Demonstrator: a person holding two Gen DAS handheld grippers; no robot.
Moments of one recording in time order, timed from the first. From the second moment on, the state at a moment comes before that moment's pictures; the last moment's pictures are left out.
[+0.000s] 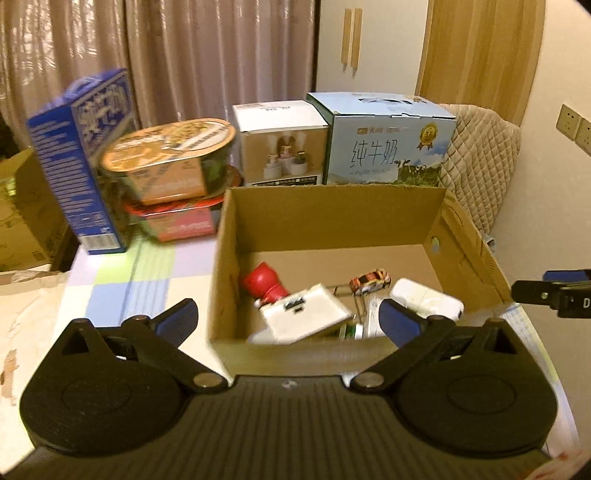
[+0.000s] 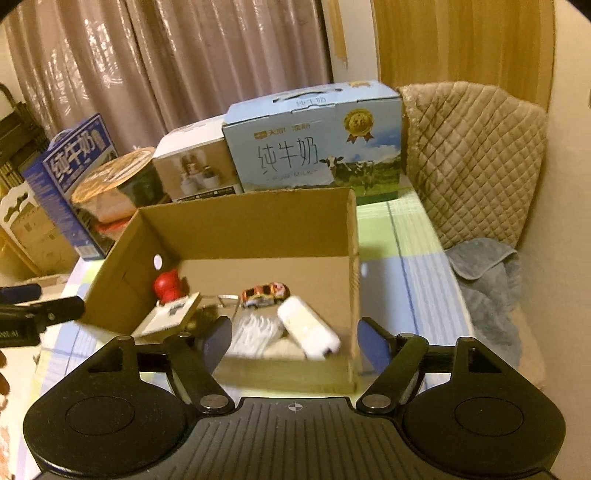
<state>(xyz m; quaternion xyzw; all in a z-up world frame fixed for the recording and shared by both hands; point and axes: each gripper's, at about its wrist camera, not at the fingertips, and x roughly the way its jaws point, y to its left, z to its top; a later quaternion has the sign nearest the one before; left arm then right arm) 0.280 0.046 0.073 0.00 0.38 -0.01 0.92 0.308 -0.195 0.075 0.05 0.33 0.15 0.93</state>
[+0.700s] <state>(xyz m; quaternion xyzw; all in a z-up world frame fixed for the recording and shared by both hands) 0.080 0.015 0.126 0.00 0.36 0.01 0.93 0.107 -0.217 0.091 0.02 0.30 0.15 0.94</state>
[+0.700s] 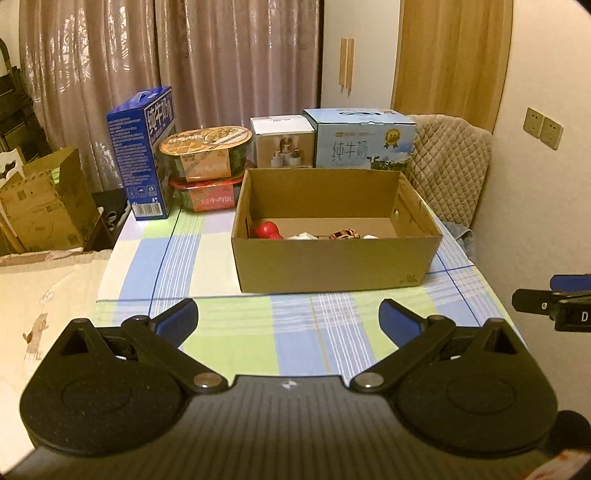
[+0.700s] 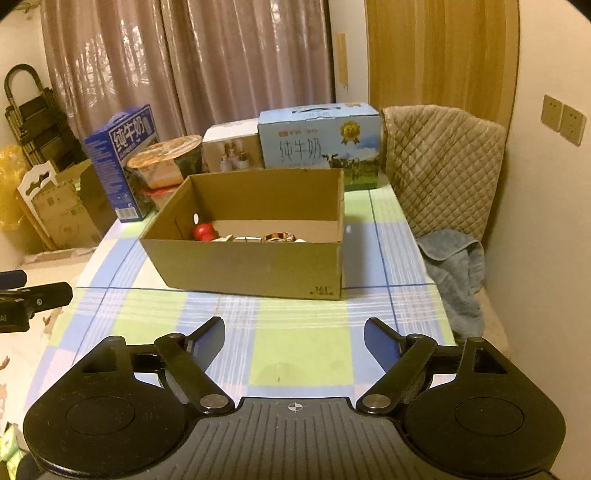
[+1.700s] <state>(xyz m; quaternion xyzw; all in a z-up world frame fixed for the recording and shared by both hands) 0.035 -0.007 0.119 -0.01 0.35 0.02 0.94 0.057 -0.225 0.089 0.02 0.30 0.15 0.94</state>
